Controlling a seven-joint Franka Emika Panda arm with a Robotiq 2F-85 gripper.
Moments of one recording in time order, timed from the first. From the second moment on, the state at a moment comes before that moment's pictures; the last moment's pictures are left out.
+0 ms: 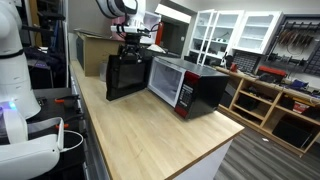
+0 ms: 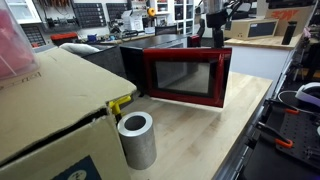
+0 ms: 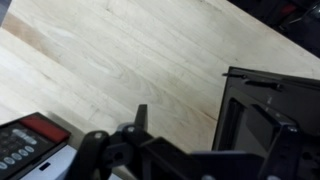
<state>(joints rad) 0.02 -0.14 0.00 -2.40 -0.24 2.15 -0.40</state>
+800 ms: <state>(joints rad) 0.03 -0.11 0.01 -2.45 -0.24 2.37 -0.32</state>
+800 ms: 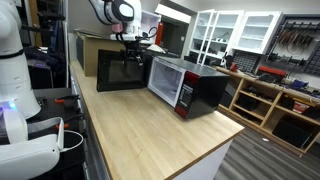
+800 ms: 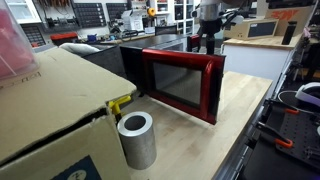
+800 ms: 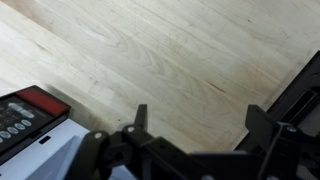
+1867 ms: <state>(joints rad) -0.07 -0.23 -0.06 -2.44 -0.19 2.12 -0.03</state>
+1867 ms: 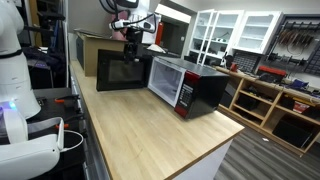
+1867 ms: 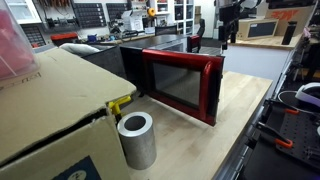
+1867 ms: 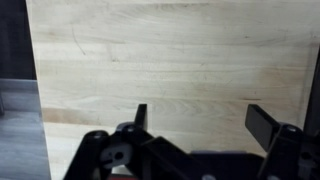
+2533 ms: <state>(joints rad) -0.08 -0.24 -0.06 -2.30 -0.18 2.08 0.02</state>
